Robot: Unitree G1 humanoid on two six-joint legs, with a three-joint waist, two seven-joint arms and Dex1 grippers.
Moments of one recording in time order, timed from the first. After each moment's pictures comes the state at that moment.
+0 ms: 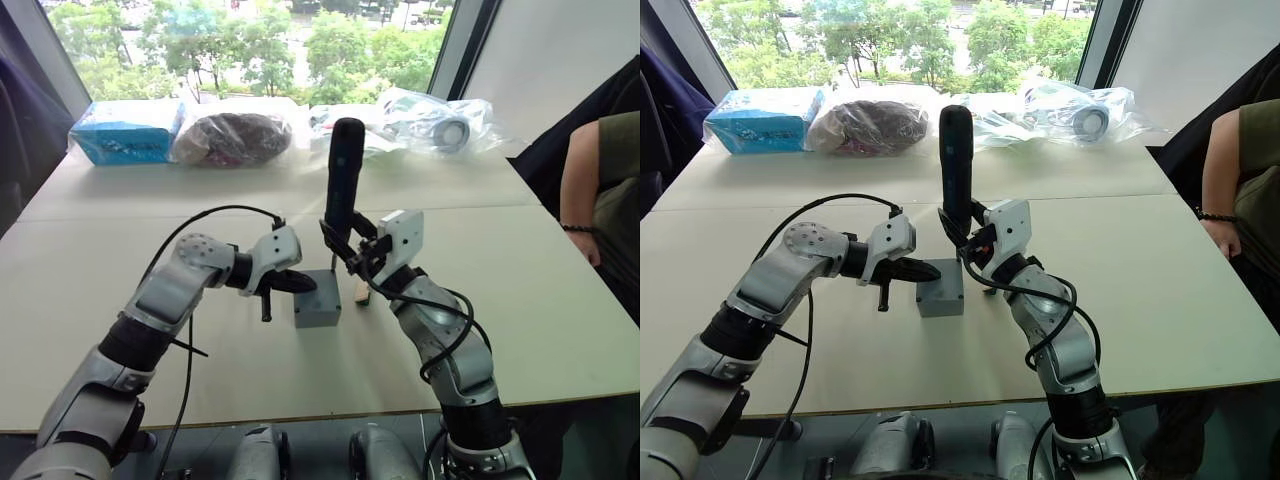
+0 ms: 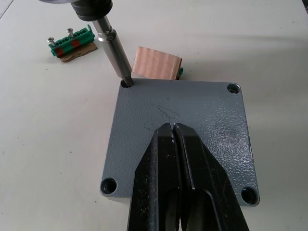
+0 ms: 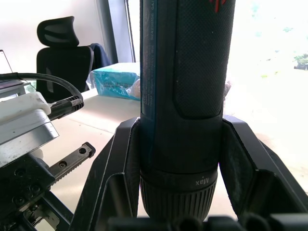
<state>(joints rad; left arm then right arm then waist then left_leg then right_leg) -0.62 0.61 -0.33 -0.05 -0.21 0.54 -1.15 -0.27 -0.10 0.16 -0.32 0.24 0.35 0.33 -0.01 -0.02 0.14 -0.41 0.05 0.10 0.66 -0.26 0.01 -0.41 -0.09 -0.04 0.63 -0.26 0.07</state>
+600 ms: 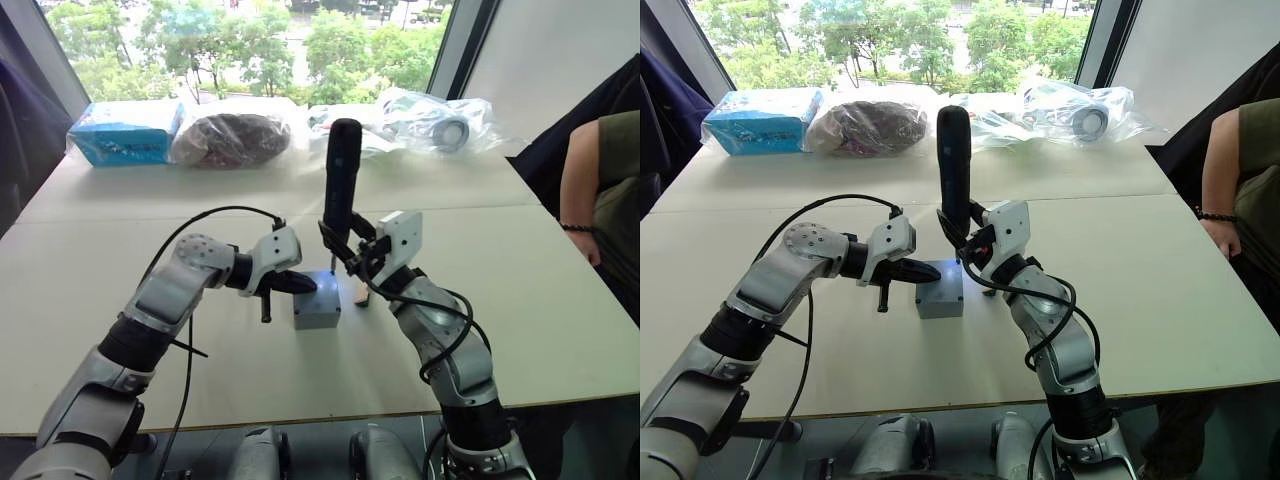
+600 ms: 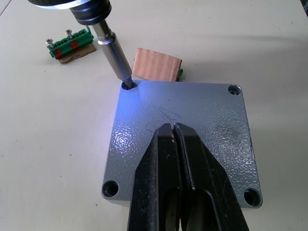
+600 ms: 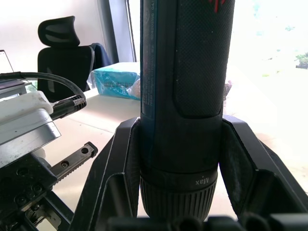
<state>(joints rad) -0.62 0.61 -0.33 -0.05 -0.20 0.54 -1.15 -0.27 -0.10 0.16 -0.32 0.24 0.35 0.33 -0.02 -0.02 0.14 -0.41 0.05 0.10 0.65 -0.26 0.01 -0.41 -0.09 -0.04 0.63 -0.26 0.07</state>
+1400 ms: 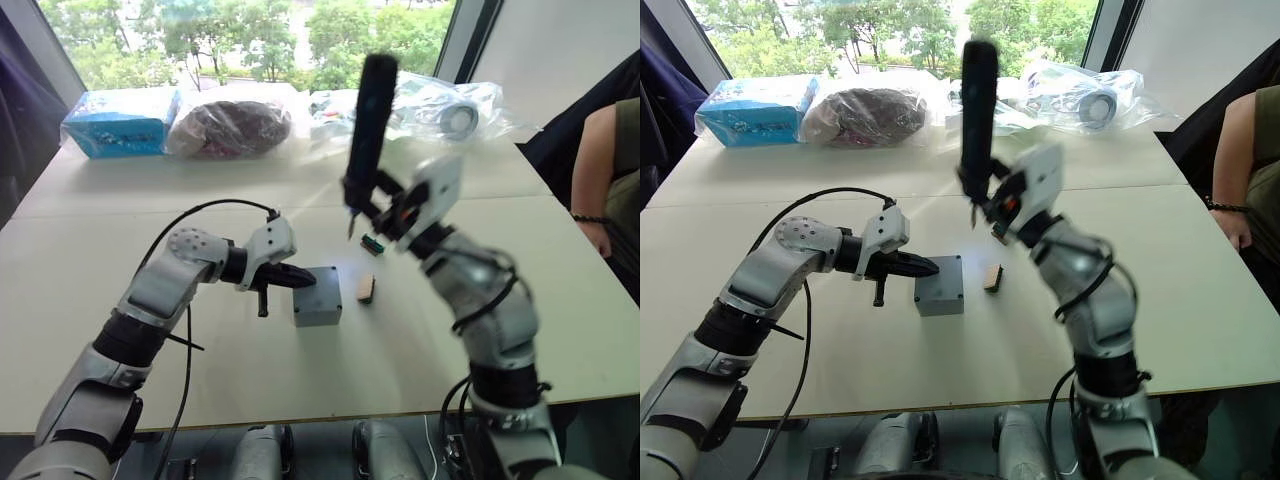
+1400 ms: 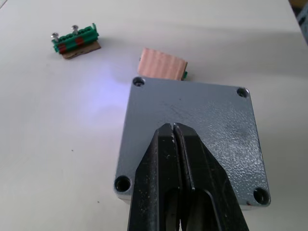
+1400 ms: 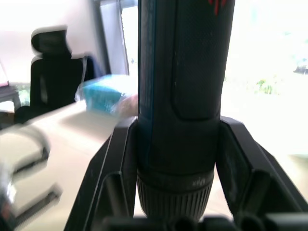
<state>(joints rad) -0.64 0.58 -0.25 -0.01 -0.31 0.62 -1.17 -0.70 -0.32 -0.24 -0.40 0.59 0.71 0.28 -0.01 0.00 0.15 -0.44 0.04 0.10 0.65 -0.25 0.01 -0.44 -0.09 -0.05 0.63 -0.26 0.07</state>
